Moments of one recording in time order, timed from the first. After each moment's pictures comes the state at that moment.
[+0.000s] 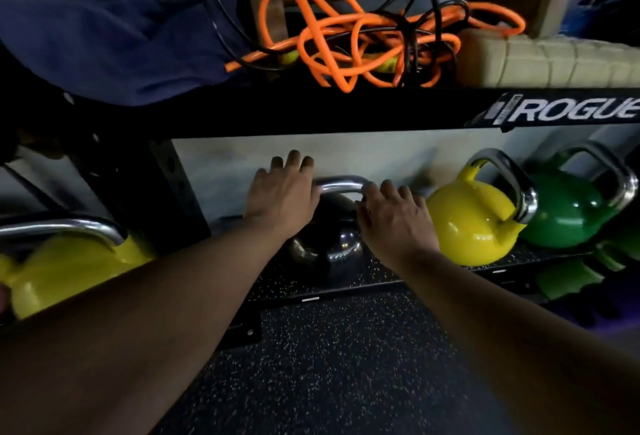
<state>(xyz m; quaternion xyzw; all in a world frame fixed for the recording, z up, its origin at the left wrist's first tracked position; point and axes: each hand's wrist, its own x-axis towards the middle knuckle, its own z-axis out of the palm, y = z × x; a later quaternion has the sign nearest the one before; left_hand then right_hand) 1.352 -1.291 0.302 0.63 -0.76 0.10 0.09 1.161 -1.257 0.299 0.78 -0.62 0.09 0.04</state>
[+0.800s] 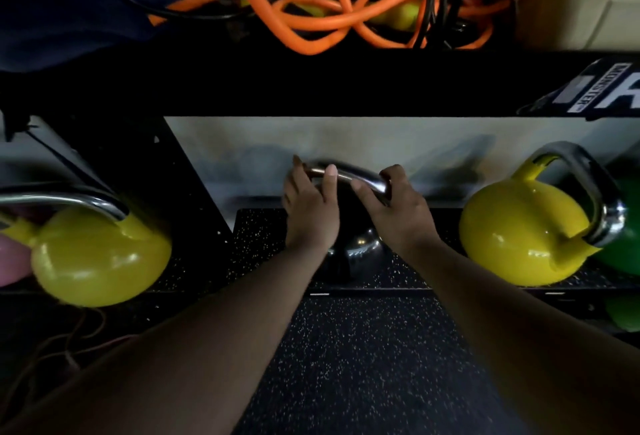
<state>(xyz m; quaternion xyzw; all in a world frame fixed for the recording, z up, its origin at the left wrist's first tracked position) 1.291 -1.306 0.227 0.73 -0.46 -0.27 0.42 1.152 -1.319 0.251 0.70 -0.59 0.28 -0.30</state>
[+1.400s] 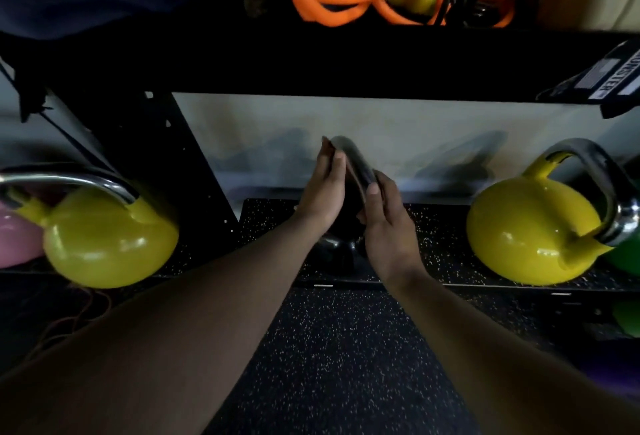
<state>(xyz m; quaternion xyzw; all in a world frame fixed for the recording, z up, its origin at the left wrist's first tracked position) 1.293 -1.312 0.246 0.62 -0.43 -0.46 0.47 1.178 -1.273 0.242 0.58 -0.56 0.39 -0.45</state>
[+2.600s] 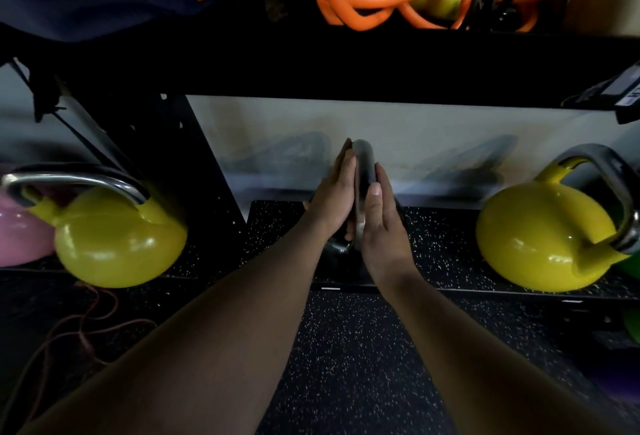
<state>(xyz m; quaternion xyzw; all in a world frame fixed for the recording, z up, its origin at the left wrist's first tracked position) 1.302 -1.322 0.232 0.63 -0.48 -0.46 0.41 1.202 -1.269 0.237 0.55 -0.52 0.41 -0.50</state>
